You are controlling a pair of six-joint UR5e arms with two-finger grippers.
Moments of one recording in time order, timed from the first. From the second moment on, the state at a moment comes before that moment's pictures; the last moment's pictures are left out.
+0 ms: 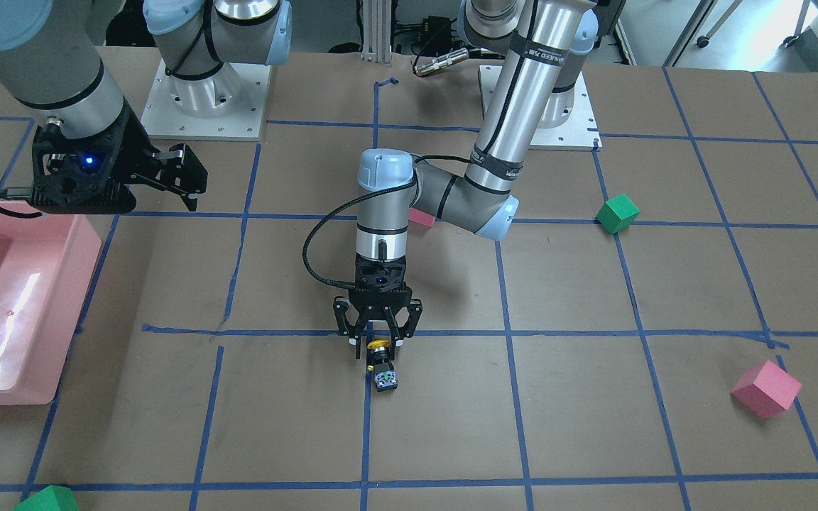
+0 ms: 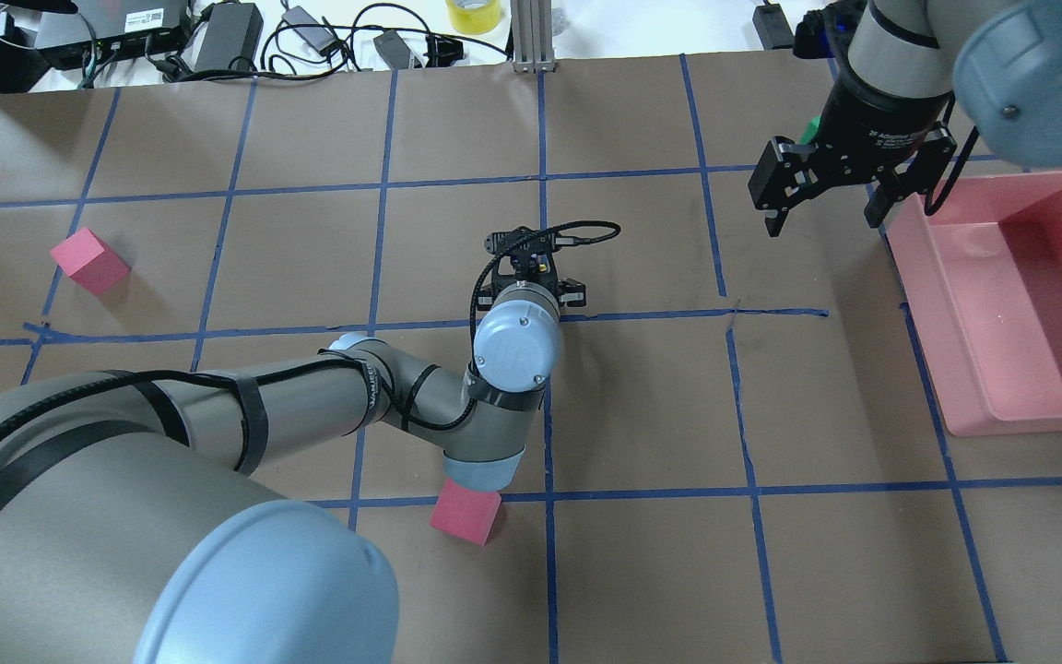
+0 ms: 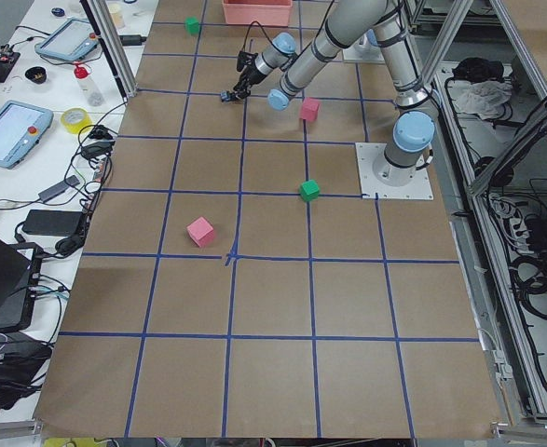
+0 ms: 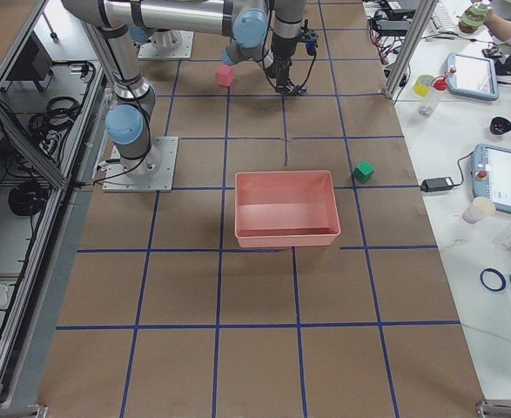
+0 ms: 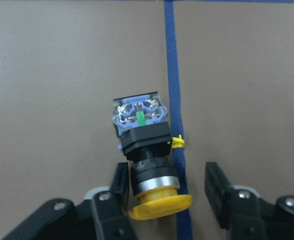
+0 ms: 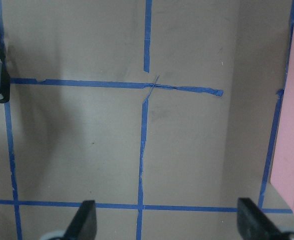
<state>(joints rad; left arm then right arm) -2.03 -2.23 -1.96 0.13 1.83 -0.37 1.53 -1.51 1.59 -1.58 -1.58 -0.09</state>
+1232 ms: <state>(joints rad) -1.97 -2.01 -1.70 -0.73 1.60 -0.44 1.53 -1.51 1.59 -1.58 -1.57 -0.09</state>
